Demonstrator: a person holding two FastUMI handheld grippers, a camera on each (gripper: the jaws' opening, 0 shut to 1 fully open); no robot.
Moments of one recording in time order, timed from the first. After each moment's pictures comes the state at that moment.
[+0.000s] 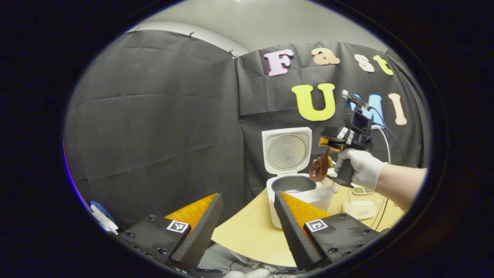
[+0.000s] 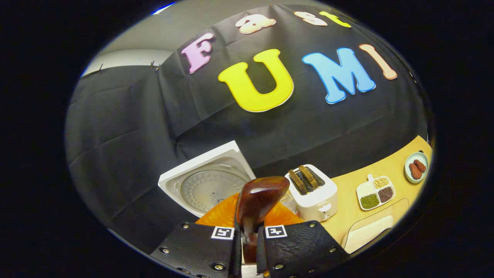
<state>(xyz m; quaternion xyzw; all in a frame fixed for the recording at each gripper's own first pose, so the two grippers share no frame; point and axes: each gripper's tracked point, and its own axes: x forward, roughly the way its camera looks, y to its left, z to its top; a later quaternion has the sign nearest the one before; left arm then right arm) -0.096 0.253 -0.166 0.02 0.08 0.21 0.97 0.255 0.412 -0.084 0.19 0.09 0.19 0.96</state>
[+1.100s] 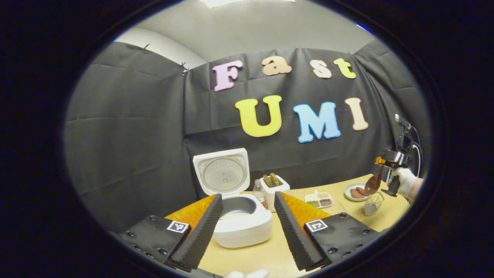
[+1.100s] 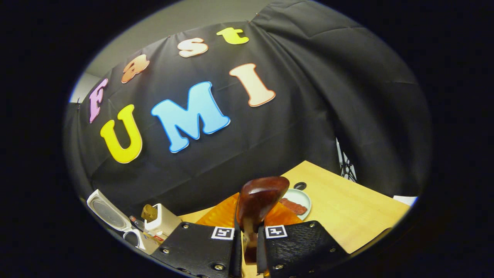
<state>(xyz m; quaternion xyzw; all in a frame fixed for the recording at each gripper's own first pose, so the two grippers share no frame) 0.006 0.080 -0.109 0.05 0.04 0.05 1.00 0.255 -0.120 -0.148 0.23 0.05 -0.13 0.96</state>
